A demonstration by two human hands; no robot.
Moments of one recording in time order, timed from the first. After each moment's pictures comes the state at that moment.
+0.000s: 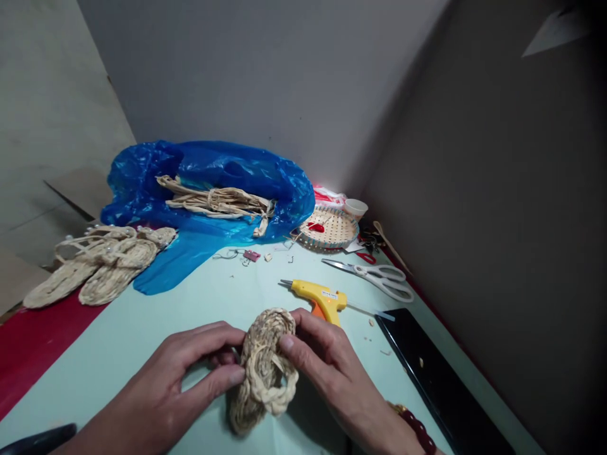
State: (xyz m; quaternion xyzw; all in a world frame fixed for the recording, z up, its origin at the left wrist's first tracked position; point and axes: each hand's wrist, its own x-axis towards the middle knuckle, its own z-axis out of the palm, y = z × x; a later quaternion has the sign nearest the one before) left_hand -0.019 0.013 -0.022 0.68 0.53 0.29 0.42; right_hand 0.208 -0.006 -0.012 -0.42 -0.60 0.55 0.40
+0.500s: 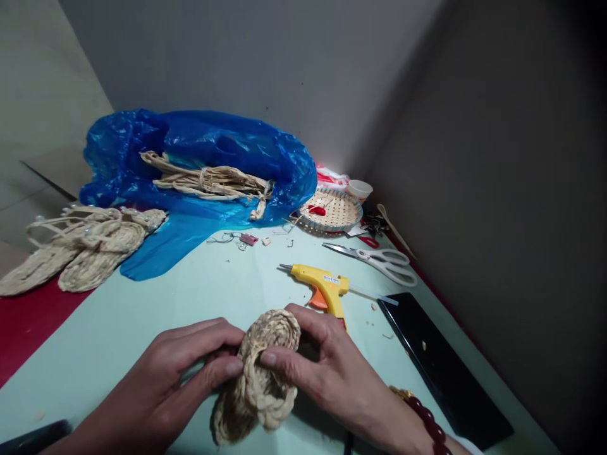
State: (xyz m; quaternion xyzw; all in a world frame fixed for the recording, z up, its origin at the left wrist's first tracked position) left_hand -0.013 0.004 -0.027 0.70 0.45 0.33 0.44; right_hand 0.206 -0.006 -0.014 -0.47 -0.64 0.51 0.34
